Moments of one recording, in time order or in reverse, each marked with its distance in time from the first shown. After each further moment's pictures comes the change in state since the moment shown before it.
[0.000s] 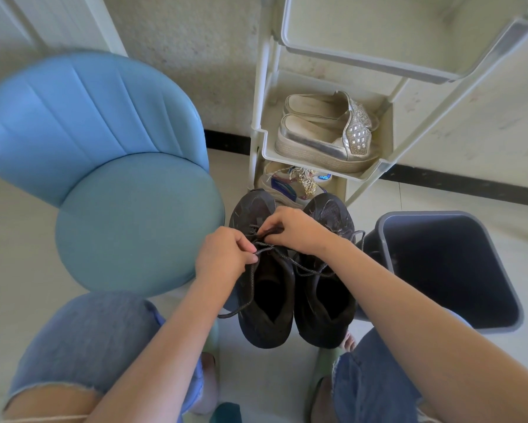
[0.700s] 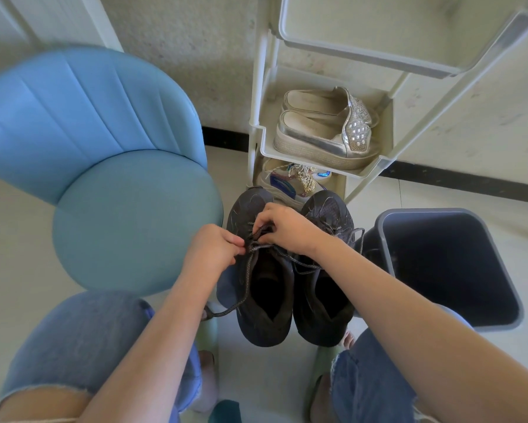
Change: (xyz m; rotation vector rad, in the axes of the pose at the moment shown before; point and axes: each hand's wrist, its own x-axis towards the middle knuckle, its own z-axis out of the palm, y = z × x) left_hand 0.012 -0.008 -0.007 -0.147 -0.034 -0.070; right_hand 0.012 0.004 0.014 -0.023 0.024 -0.024
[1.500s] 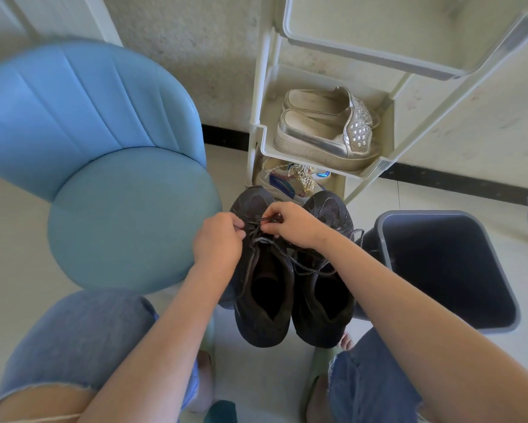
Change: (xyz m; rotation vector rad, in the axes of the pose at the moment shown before) left_hand 0.016 0.002 0.015 0.237 0.230 0.148; right_hand -0.001 0.004 -0.009 0.226 0.003 0.141
